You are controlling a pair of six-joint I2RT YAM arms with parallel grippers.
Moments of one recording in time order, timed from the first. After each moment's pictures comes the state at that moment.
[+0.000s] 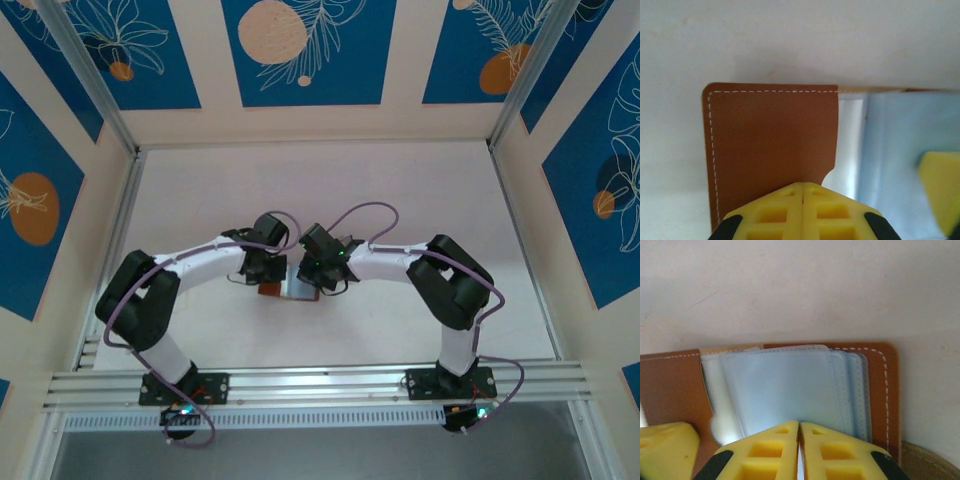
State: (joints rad) left arm -0.62 1.65 0.96 -0.58 0.02 -0.61; right arm 0.84 1.85 1.06 -0.27 -0.09 1.15
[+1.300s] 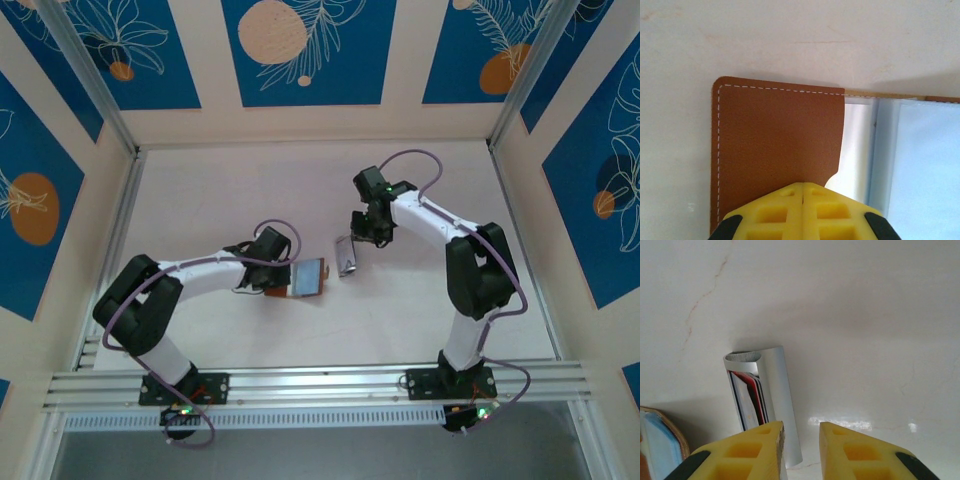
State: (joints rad) left arm -0.67 1.62 0.82 -0.33 -0.01 -0.71; right arm 0.45 1.81 1.35 -0.82 -0.07 0.53
